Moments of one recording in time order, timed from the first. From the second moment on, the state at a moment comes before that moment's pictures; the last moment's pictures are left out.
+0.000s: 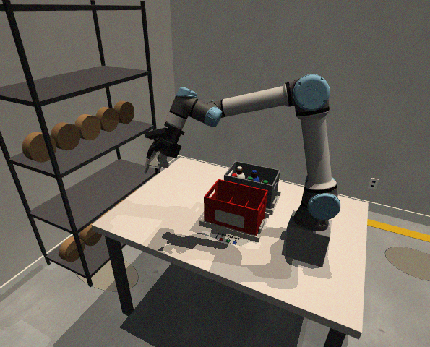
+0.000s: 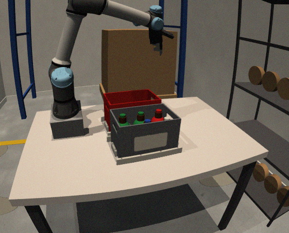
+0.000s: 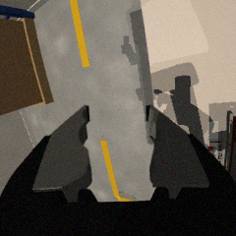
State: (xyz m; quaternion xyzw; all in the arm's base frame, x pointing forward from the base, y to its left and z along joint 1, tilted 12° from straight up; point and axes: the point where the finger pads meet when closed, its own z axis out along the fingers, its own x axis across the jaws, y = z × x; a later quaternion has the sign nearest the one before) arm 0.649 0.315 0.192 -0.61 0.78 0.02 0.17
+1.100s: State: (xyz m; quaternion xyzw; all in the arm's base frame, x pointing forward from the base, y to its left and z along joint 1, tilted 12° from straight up) arm 0.546 0.360 0.177 -0.54 0.84 0.02 0.09
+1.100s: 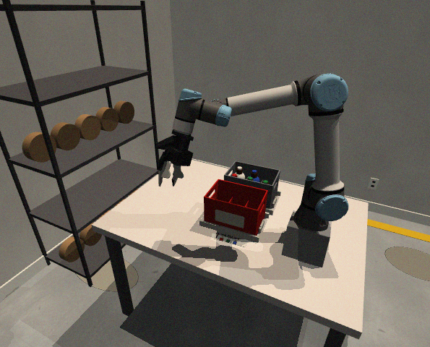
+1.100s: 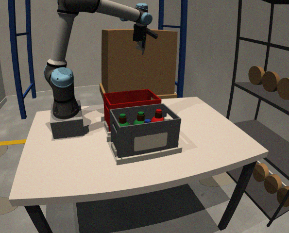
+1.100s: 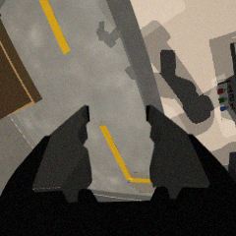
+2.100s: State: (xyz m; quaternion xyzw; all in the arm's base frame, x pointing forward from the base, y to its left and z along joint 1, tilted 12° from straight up) arm 0.457 0.378 0.171 -0.48 0.88 0.00 0.02
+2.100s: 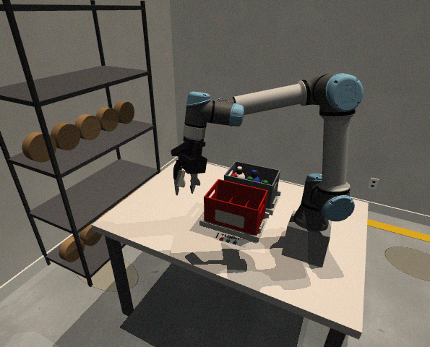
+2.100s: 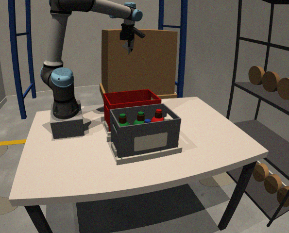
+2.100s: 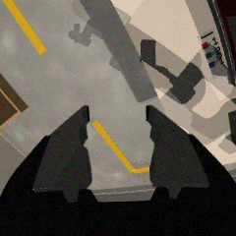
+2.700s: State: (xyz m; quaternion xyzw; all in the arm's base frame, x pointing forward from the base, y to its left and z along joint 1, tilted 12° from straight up) arm 0.405 0.380 0.171 -0.45 0.89 -0.03 -0.01
